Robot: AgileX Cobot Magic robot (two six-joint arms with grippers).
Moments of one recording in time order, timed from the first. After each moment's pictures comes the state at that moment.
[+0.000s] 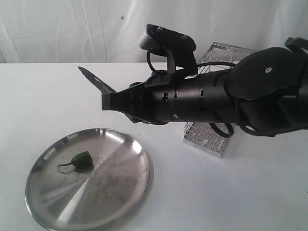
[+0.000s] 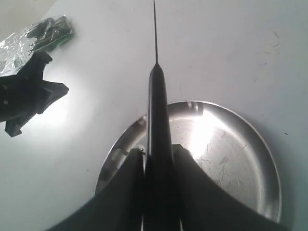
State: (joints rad) left arm 0.17 1.49 -0.58 -1.44 -0.23 0.40; right arm 0.77 1.46 -0.93 1.12 0.15 -0.65
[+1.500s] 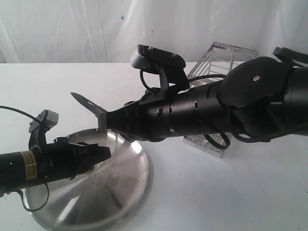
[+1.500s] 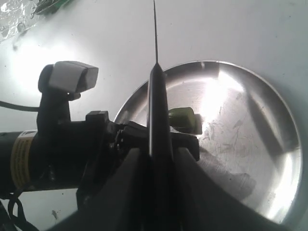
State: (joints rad) left arm -0.26 1.66 -0.40 0.69 -0.83 -1.15; right arm 0.77 1.49 -0.92 1.12 0.25 -0.65
